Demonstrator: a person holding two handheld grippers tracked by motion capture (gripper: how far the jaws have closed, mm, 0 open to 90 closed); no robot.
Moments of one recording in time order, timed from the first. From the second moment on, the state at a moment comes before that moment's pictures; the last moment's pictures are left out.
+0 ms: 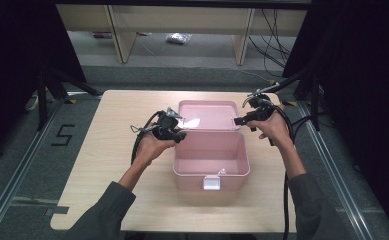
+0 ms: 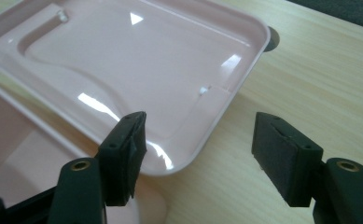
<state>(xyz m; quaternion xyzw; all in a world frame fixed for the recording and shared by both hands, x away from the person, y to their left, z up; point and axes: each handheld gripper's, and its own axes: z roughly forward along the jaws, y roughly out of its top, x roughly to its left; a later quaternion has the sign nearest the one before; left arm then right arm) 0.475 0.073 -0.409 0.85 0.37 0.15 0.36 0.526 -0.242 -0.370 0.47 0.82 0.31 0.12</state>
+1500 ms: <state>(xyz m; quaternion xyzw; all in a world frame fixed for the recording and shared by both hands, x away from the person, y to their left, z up) 0.474 0.074 -0.409 0.85 0.35 0.15 0.35 0.587 -0.233 -0.387 0.51 0.79 0.31 0.14</state>
